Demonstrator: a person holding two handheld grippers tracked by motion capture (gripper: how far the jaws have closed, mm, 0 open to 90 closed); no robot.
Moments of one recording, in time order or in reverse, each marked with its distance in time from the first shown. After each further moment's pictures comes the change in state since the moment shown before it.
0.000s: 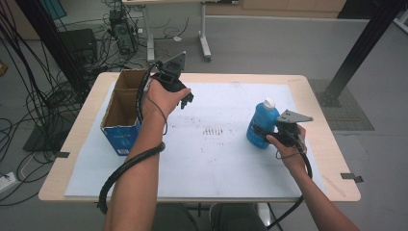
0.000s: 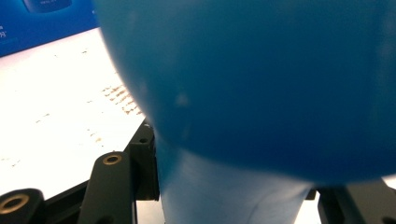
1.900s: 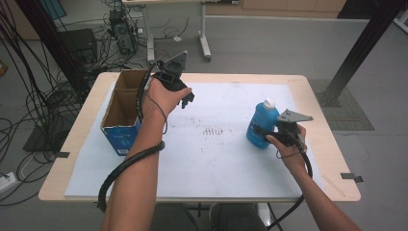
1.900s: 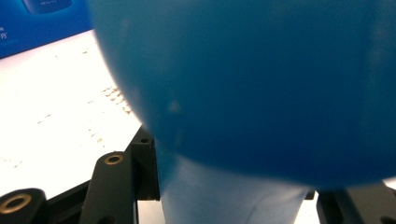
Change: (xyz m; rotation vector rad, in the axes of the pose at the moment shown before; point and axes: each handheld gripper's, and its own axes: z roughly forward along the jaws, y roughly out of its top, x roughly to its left) left arm -0.001 0.002 -0.001 -0.001 -0.005 0.015; right arm 0.000 0.001 0.000 0.007 0.003 0.012
